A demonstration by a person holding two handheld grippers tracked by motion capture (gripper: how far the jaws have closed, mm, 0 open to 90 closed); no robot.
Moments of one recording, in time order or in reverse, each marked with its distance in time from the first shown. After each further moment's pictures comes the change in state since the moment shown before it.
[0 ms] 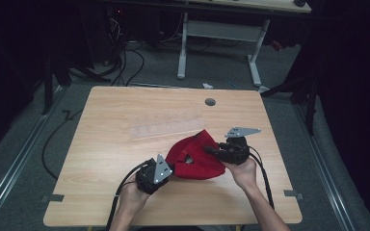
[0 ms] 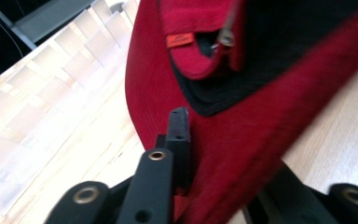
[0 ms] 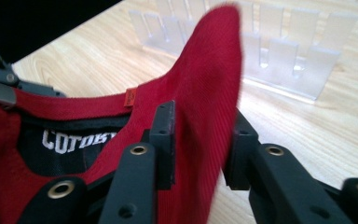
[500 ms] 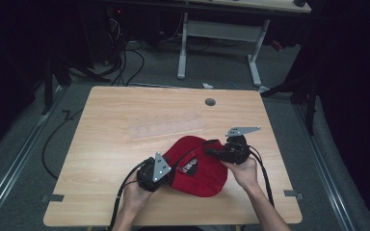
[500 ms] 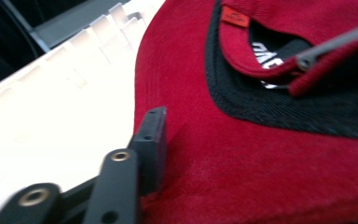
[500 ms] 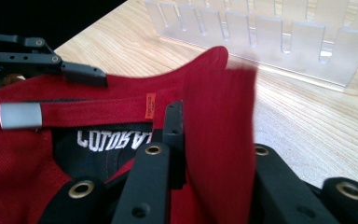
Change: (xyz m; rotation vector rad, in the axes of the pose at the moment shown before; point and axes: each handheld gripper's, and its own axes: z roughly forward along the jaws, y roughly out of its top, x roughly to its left) left arm 0.007 -0.007 0.012 -0.091 0.025 -0.048; right arm -0.006 -0.001 0.004 0.054 0.092 0.034
